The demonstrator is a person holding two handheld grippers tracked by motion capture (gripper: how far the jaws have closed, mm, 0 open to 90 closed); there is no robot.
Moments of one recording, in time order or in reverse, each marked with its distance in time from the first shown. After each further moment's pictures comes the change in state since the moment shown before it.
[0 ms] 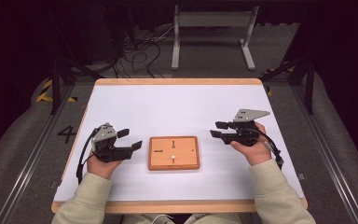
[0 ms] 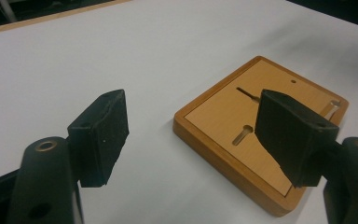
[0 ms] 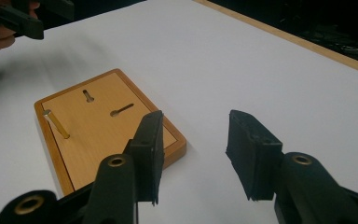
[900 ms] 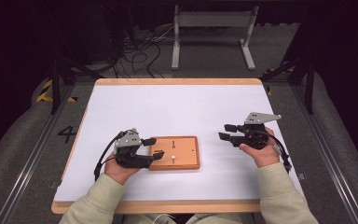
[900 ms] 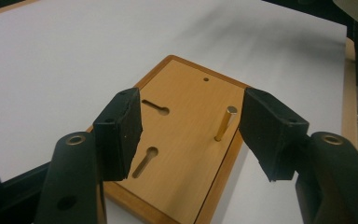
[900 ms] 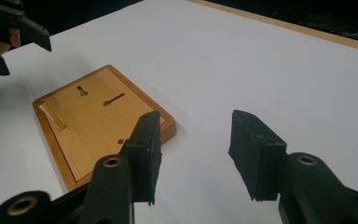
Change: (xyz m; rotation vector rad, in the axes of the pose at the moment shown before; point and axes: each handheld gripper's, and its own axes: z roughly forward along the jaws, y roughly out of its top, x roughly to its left) left arm -0.052 0.017 0.032 0.058 -0.230 0.132; right arm -0.013 -0.023 -0.017 -0.023 -0.005 0.093
